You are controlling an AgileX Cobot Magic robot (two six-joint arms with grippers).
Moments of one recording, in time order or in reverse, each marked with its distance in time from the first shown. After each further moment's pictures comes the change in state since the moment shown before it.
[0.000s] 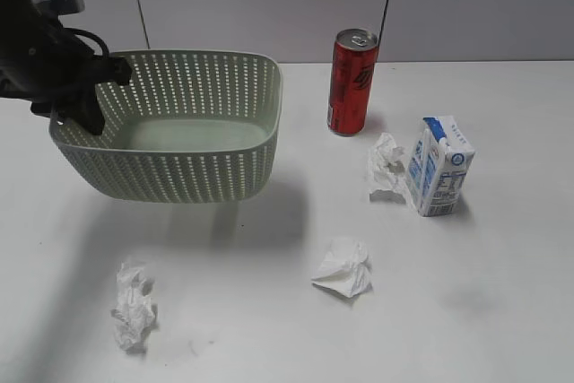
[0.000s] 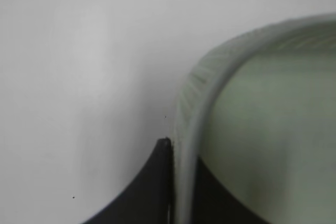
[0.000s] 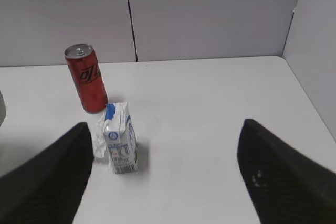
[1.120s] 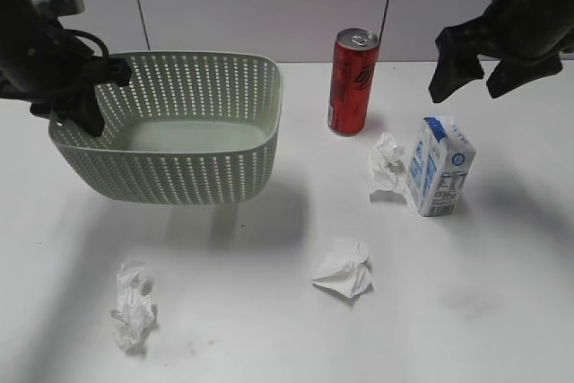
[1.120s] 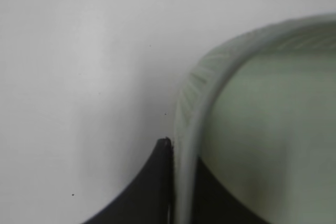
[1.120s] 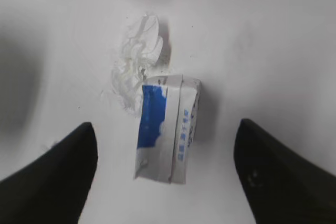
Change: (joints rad) left arm 0.000 0.000 0.000 -0.003 0.007 0.000; right arm 0.174 1.478 -0.864 0.081 0.357 -0.079
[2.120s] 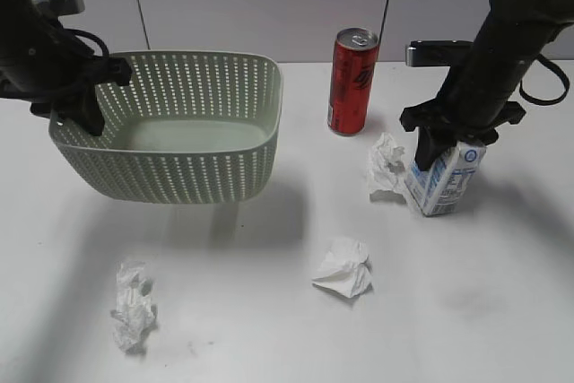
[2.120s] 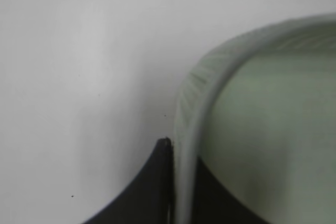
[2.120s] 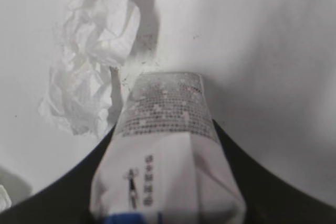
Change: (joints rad) left arm 0.000 0.000 0.000 0.000 -0.003 0.000; right arm 0.003 0.295 -0.058 0.004 0.008 -0.017
